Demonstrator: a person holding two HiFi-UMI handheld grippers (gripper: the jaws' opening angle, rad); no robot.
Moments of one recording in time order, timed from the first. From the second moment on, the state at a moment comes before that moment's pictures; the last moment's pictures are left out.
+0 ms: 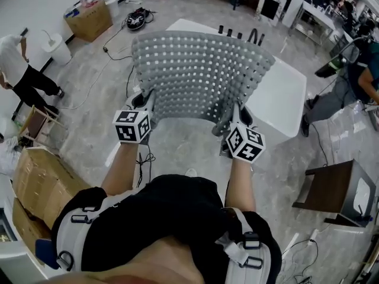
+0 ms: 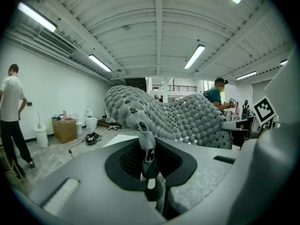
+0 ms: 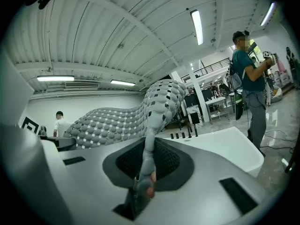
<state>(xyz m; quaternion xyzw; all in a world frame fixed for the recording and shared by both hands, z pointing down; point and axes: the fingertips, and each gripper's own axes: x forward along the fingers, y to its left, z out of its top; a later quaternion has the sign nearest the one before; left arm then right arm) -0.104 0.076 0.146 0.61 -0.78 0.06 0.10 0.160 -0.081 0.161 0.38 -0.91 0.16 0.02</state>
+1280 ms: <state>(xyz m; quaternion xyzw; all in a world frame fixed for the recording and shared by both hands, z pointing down) -0.198 -0.114 0.231 0.77 -0.60 0.17 0.15 0.101 -0.141 0.251 0.56 -0.79 0.23 0.07</state>
